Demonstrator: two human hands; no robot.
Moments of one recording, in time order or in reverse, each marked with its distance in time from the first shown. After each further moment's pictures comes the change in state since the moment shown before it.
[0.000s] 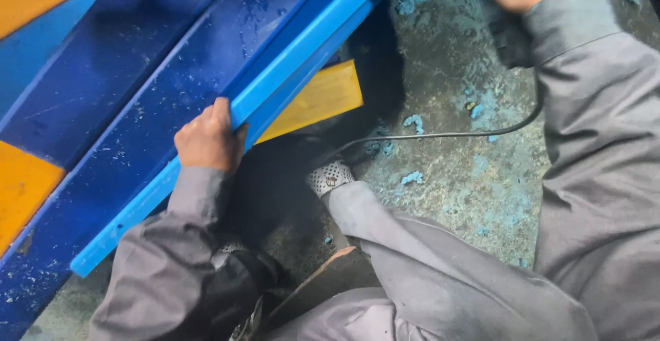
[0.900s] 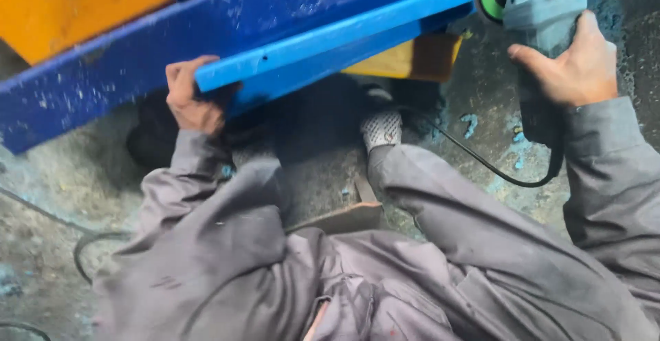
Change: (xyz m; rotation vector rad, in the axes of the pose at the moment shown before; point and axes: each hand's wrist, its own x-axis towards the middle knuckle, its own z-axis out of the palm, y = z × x) left_hand -0.200 -0.136 -0.014 -0.645 0.464 -0.386; right_hand -0.097 -0.129 0.033 -0.094 -0.058 -0.211
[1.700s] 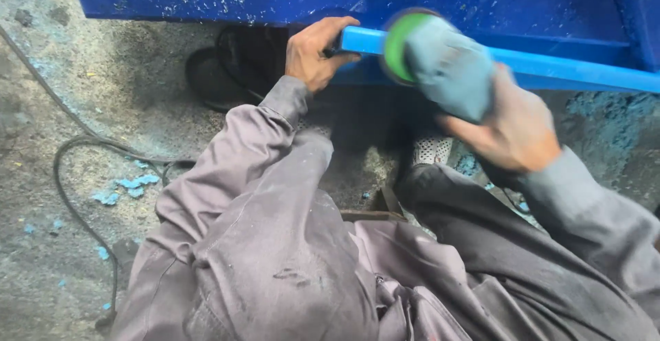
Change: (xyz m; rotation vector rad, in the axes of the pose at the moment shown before) left_hand 0.002 -0.031 -0.001 -0.232 0.073 0.067; right_hand 0.003 -0.271 0.044 -0.125 -0.391 -0.526
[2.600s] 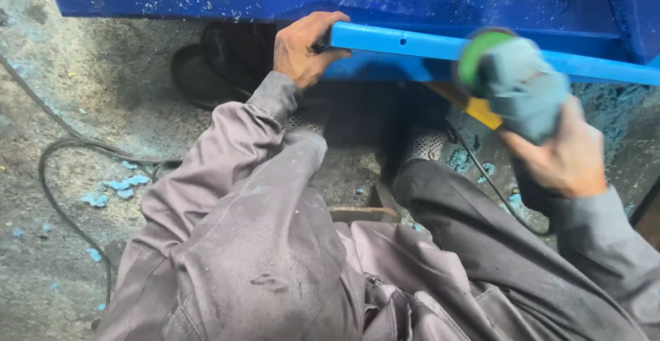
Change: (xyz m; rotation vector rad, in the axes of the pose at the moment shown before) left_hand 0.000 -0.002 0.002 -0.013 -0.027 -0.009; right_hand -0.070 0.083 0.002 0.004 0.105 0.142
